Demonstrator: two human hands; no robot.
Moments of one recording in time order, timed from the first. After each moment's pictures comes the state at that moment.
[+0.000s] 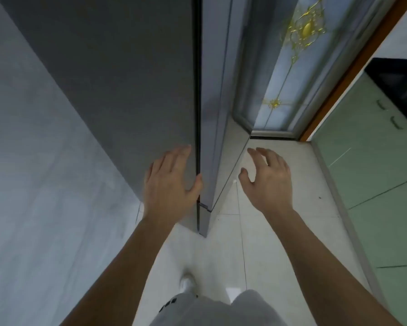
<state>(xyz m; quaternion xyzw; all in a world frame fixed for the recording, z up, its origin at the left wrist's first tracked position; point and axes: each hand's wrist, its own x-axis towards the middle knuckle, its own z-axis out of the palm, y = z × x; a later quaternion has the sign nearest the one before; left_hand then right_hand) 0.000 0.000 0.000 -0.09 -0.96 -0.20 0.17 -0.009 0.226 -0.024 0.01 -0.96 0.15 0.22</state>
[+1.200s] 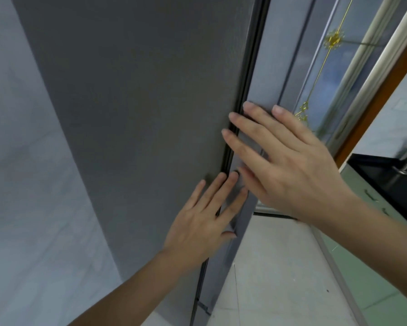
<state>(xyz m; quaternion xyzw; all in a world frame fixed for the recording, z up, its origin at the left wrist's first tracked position) -0.109 0.004 0.088 -0.32 -0.87 -0.01 0.37 -0.097 0.182 0.237 0.34 -0.78 -0.20 0.49</state>
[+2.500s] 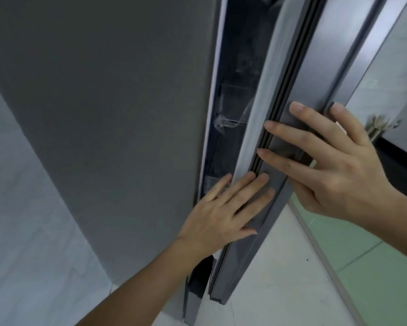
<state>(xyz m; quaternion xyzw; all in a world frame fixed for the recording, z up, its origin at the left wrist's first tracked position) -0.112 0.056 0.078 -0.45 -0.77 -0.09 0.44 -0.061 0.260 0.227 0.35 -0.78 -0.24 0.45</state>
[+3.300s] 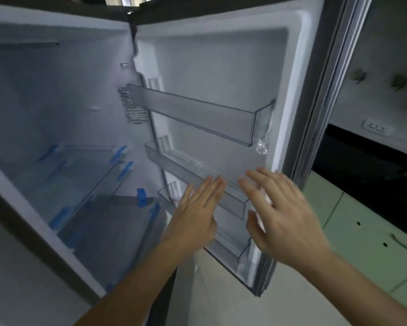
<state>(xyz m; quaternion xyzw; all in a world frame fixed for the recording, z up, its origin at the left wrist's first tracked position) -0.160 0.269 0.071 -0.48 -0.85 -0.16 0.16 -0.015 0.435 0.134 0.05 -0.92 -0.05 0.39</state>
